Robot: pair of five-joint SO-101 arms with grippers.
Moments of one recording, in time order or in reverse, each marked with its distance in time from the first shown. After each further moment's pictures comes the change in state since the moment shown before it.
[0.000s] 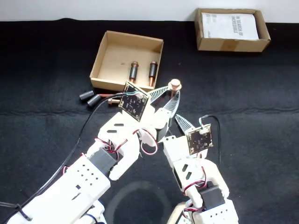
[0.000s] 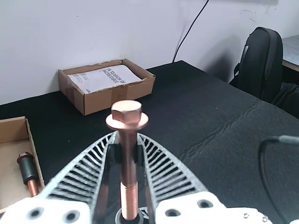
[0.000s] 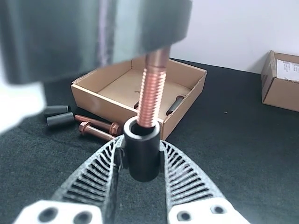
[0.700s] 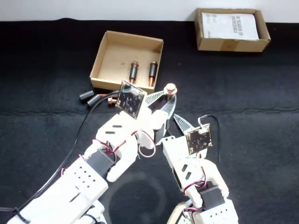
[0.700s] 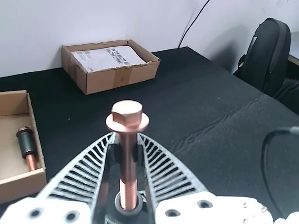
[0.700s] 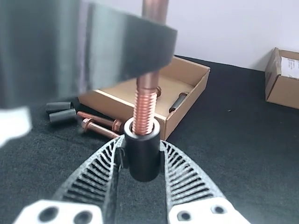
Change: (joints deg) left arm -0.2 -2.5 1.4 7.5 5.1; right arm -0.4 -0.1 0.0 0.1 0.0
